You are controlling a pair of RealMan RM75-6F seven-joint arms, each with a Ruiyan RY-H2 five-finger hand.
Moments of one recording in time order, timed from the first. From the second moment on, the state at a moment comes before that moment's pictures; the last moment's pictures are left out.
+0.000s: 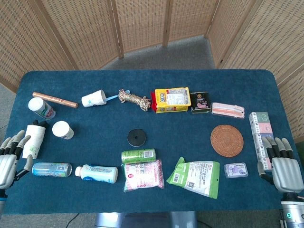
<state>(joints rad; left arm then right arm) -0.07 -1.15 -0.03 -1.62 1.47 1.46 -0.03 0.07 -1.11 0.07 -1.68 -1.45 1.47 -0.15</state>
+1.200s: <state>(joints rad) -0.22 -1.03 -0.06 -1.62 1.32 1.15 -0.06 0.05 -1.11 0.06 -1.67 -1.45 1.47 -0.10</state>
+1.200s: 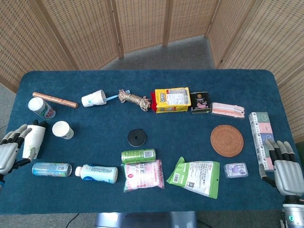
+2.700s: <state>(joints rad) -0.48 -1.36 -0.11 -1.27 1.16 0.90 0.11 0.02 -1.09 0.07 -1.69 -1.40 1.48 -0.08</state>
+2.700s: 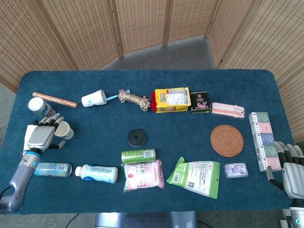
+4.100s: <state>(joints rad) -0.45 -1.49 -0.12 -1.05 1.31 1.02 -0.23 0.03 -1.10 0.07 -1.69 -1.37 1.43 -0.08</state>
